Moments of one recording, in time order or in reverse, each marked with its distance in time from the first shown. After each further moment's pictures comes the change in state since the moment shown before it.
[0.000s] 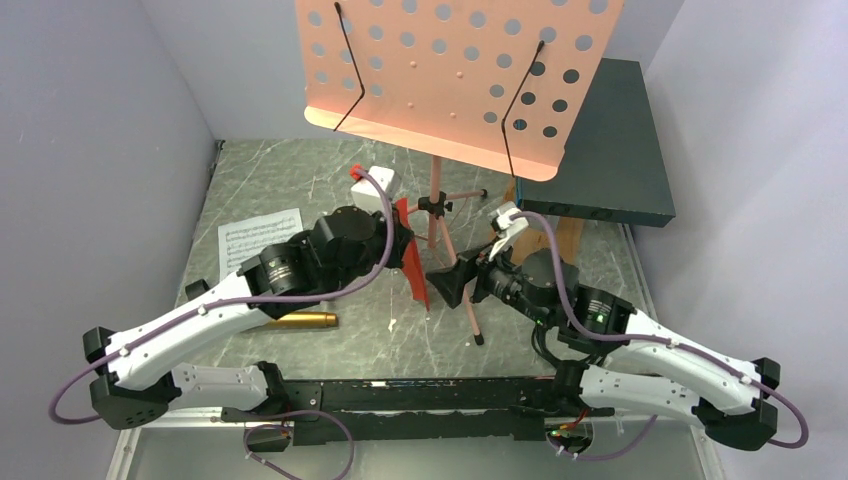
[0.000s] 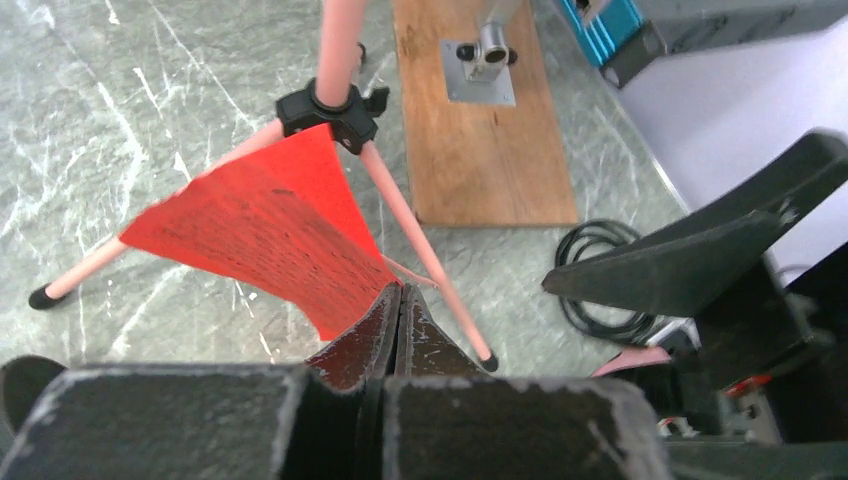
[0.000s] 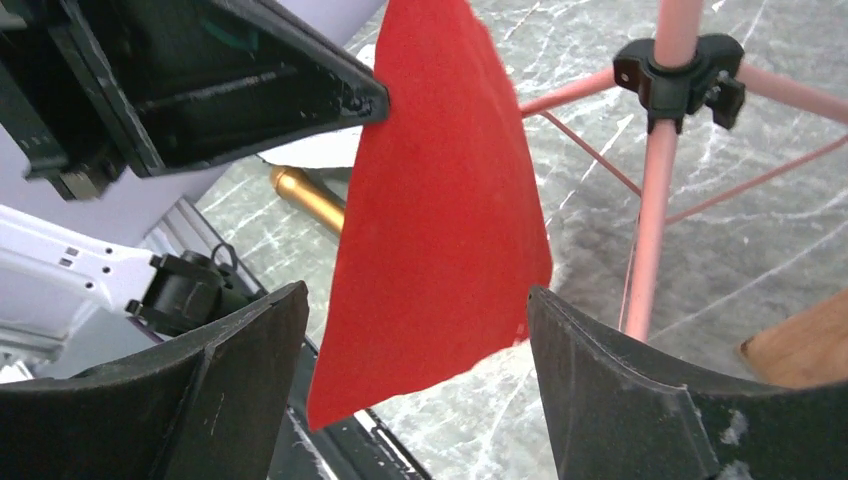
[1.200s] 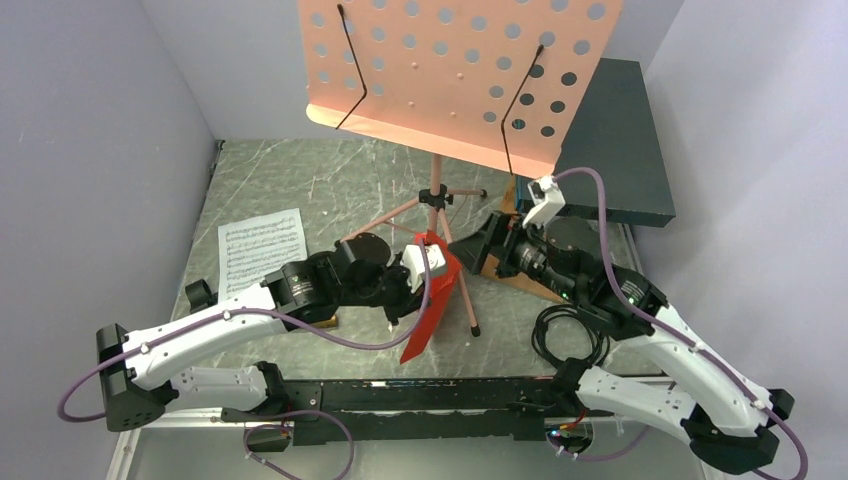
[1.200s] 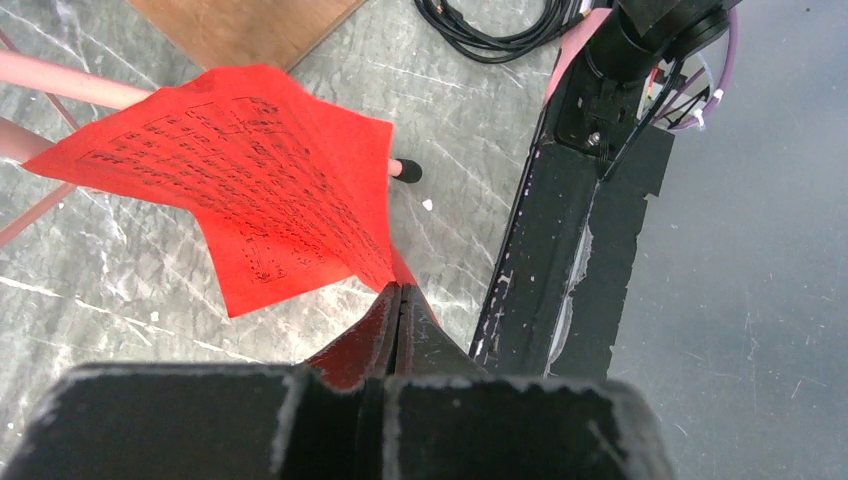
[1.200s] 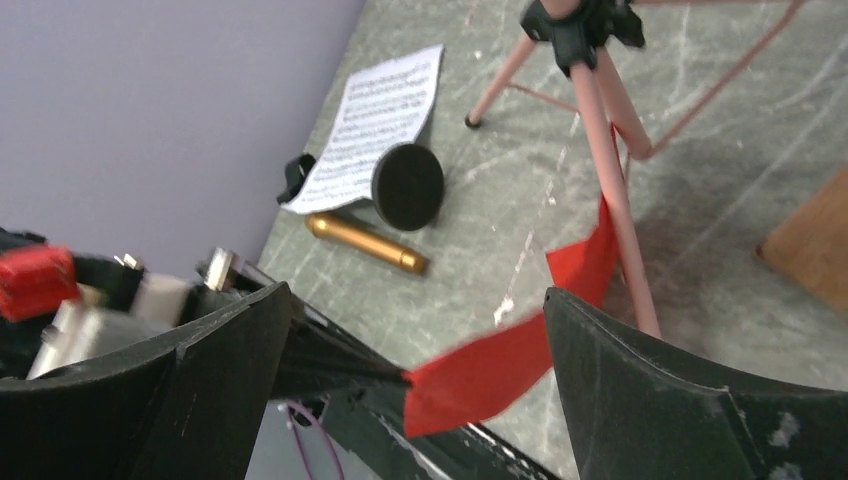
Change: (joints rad) left arm -0.002 -0.005 -0.232 0.042 0.643 0.500; right arm -0.245 0.048 0.235 -0.282 -0.119 0.315
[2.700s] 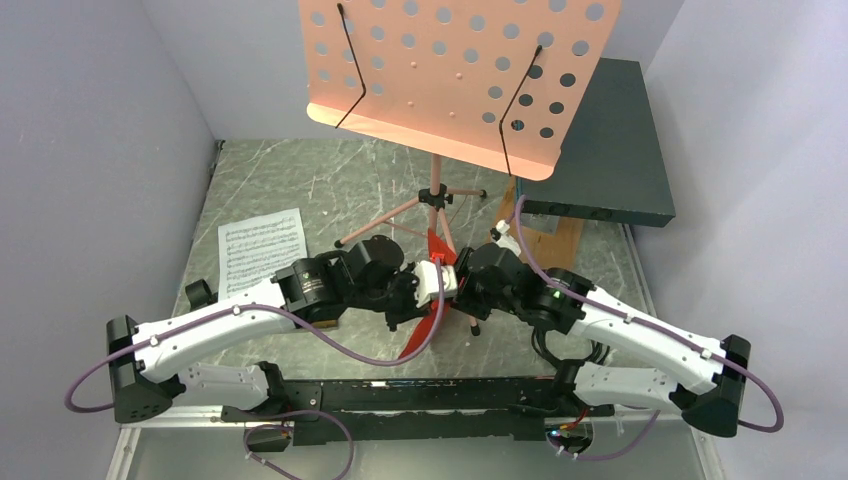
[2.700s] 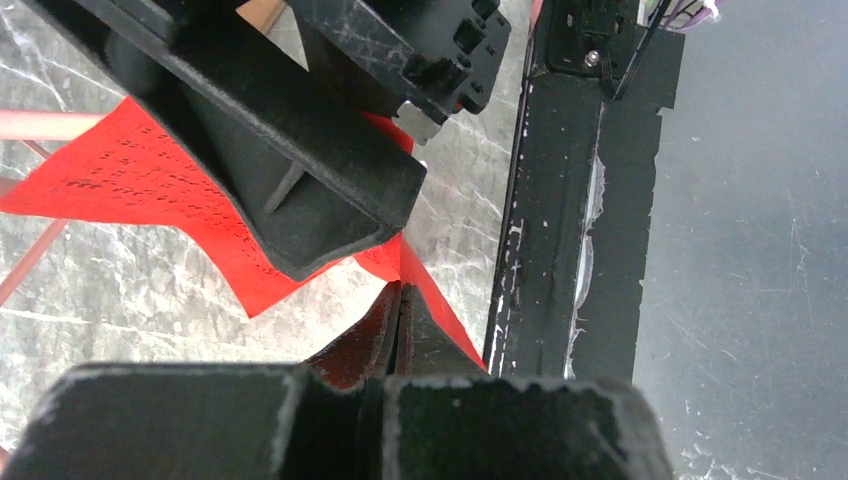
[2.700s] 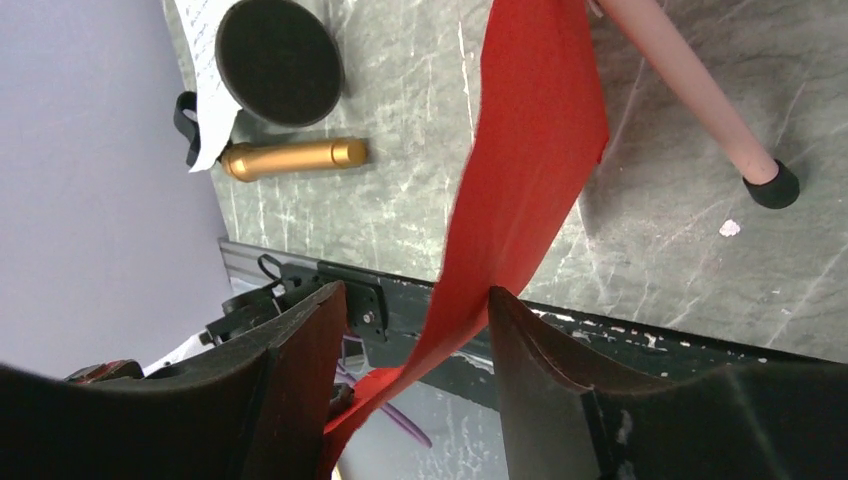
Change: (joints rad) left arm -0.030 0.049 0.053 -0.099 0.044 0.183; right arm 0.151 0.151 -0.175 -0.152 0.053 0.575
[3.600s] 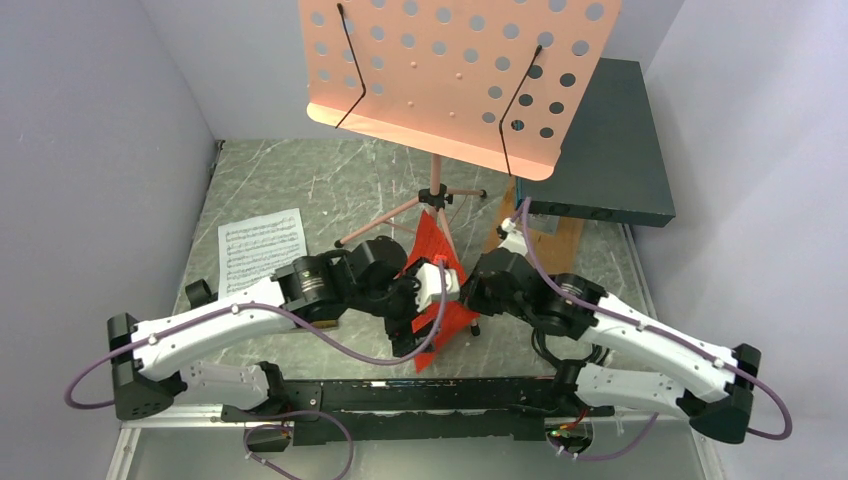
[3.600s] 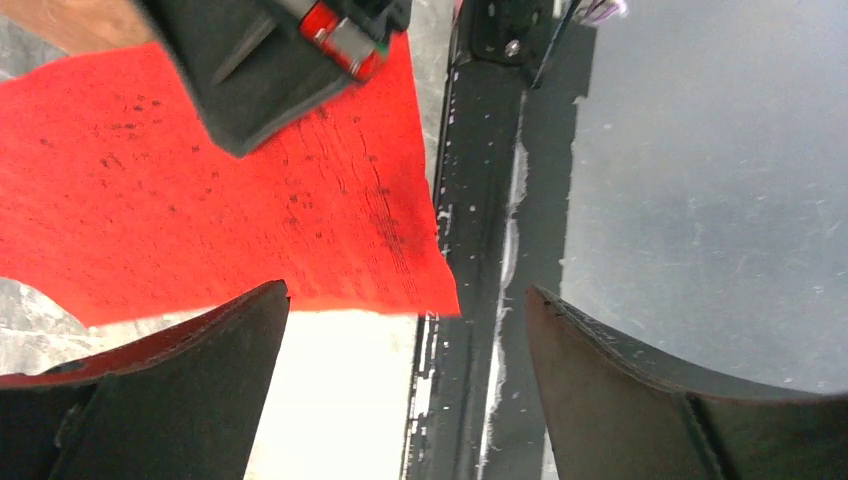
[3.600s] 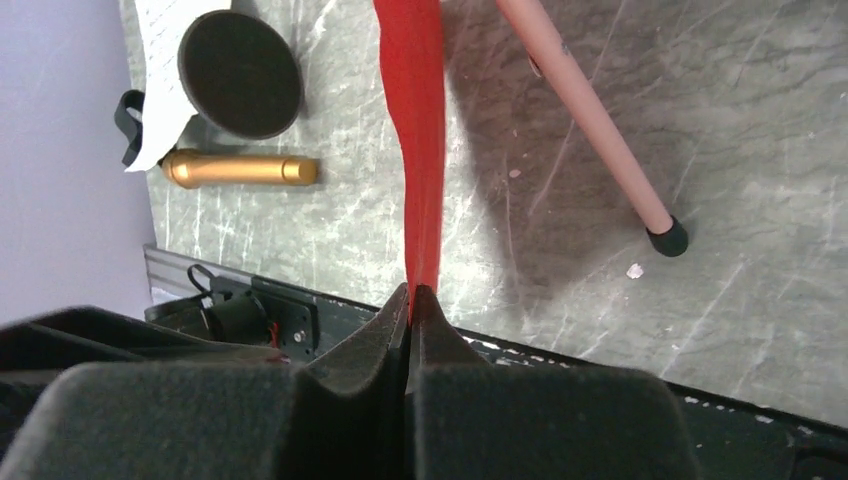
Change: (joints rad) left arm -0.029 0.035 0.056 -0.092 0.078 -0.068; right arm 0.023 -0.023 -0.003 -0.034 0.103 -0.148
